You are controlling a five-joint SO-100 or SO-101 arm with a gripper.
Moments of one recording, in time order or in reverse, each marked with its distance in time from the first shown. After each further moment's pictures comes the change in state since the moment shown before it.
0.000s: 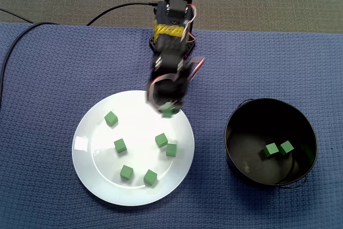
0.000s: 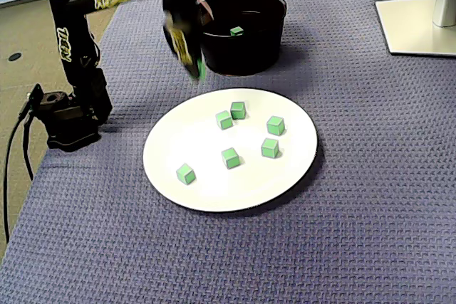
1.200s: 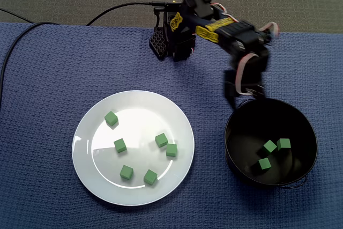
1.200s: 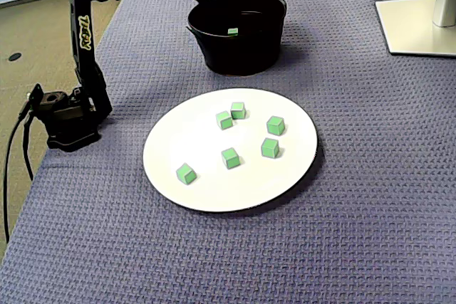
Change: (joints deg) arm -27.8 -7.7 -16.3 -1.1 22.7
